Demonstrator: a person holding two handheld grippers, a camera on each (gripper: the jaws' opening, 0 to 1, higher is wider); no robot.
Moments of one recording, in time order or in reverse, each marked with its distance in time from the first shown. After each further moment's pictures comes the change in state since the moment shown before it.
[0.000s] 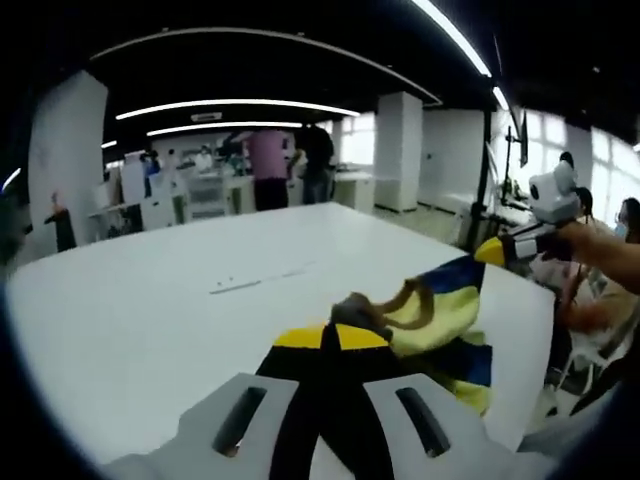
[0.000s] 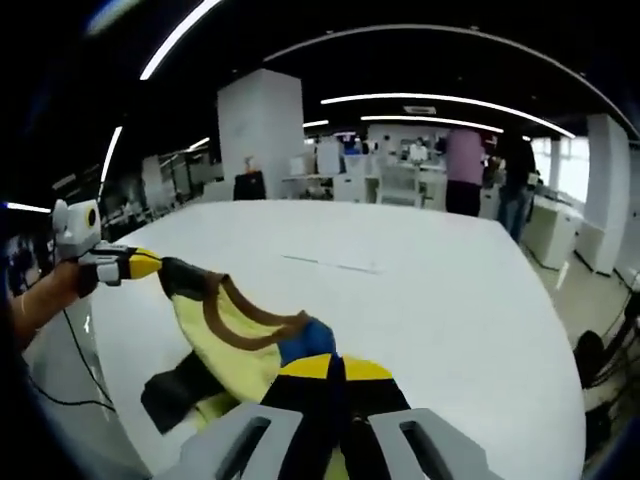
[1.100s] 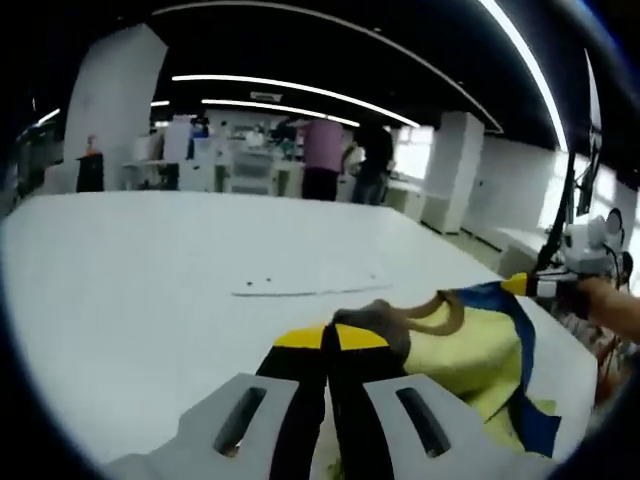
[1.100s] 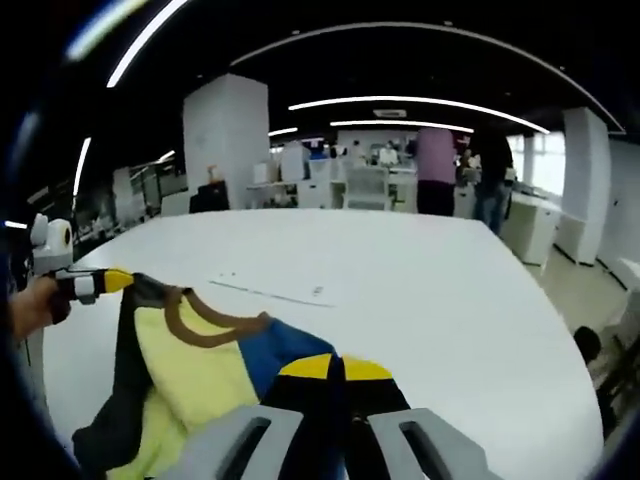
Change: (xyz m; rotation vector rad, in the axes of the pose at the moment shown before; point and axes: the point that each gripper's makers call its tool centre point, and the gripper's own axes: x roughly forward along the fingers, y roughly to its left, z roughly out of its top) left arm 0.135 0.104 -0.026 -0.222 0.025 0.183; right arm 0.152 -0.094 0.019 0.086 -0.014 -0.131
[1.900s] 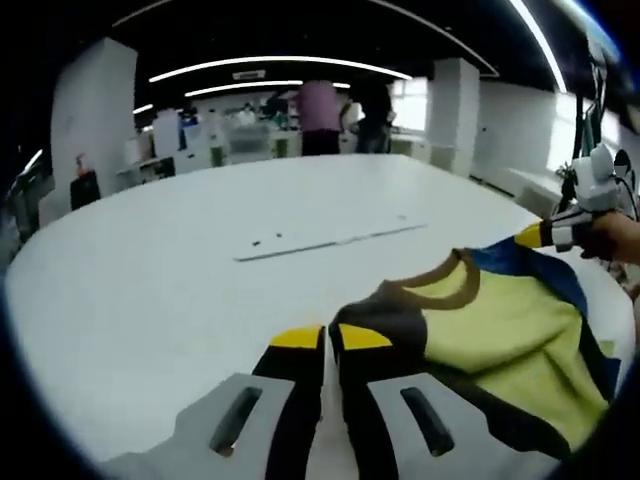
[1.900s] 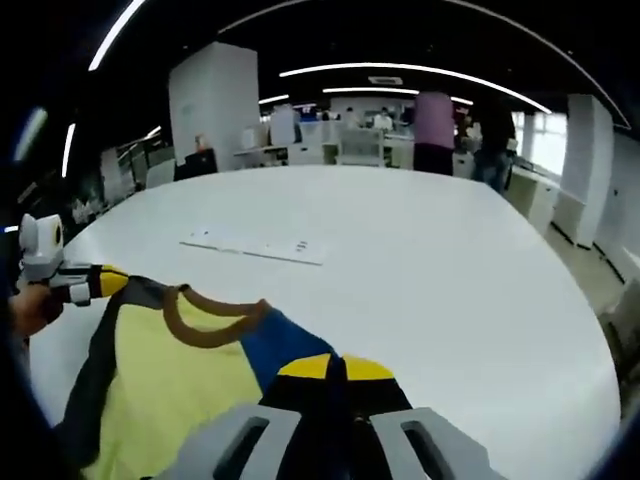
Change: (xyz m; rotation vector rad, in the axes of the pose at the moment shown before) left arm 0.043 0.027 -0.053 0.157 0.140 0.029; right arm 0.052 -0.006 -0.043 -0.019 0.147 -0.021
